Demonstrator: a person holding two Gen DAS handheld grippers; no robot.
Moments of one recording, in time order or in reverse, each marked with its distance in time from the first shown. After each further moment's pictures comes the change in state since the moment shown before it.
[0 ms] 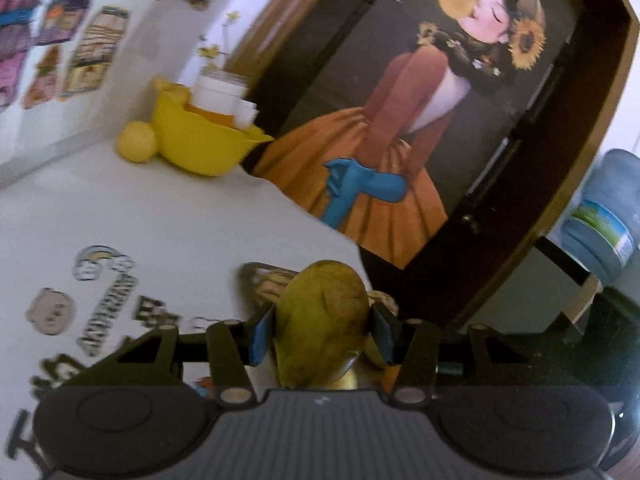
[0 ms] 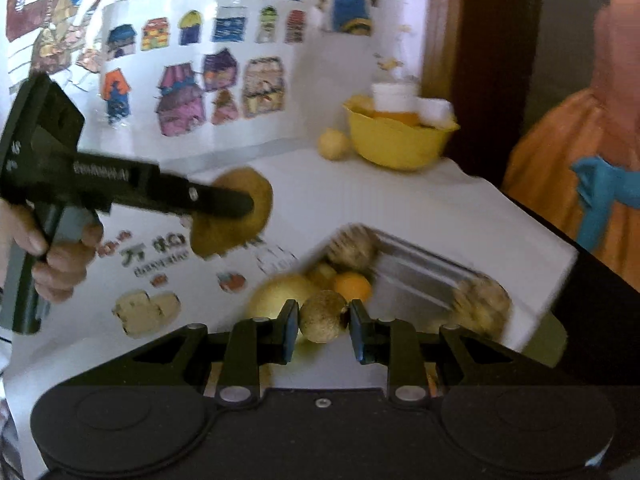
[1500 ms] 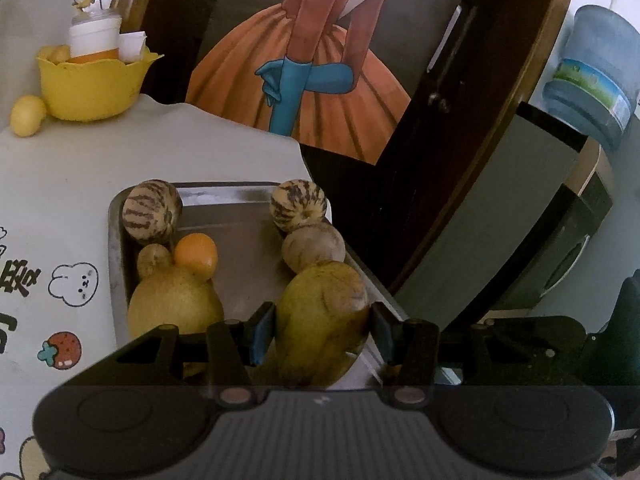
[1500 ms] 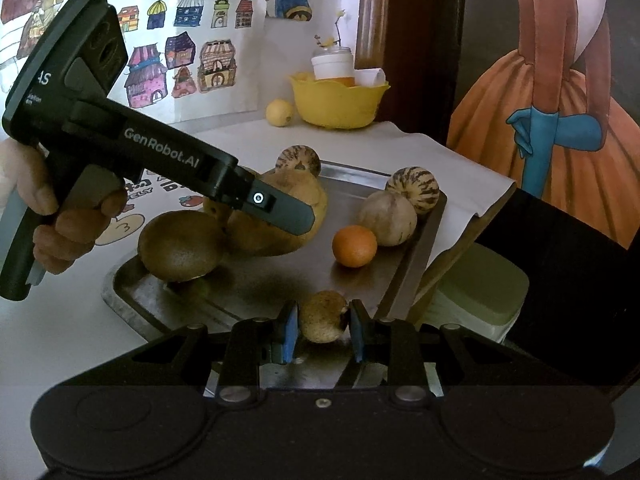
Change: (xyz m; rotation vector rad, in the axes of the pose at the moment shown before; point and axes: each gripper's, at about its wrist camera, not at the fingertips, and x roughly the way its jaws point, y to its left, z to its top) left arm 0.076 -0.086 -0.052 0.232 0.264 0.011; right arm -0.030 -0.007 -0.103 0.081 -0.041 -0.113
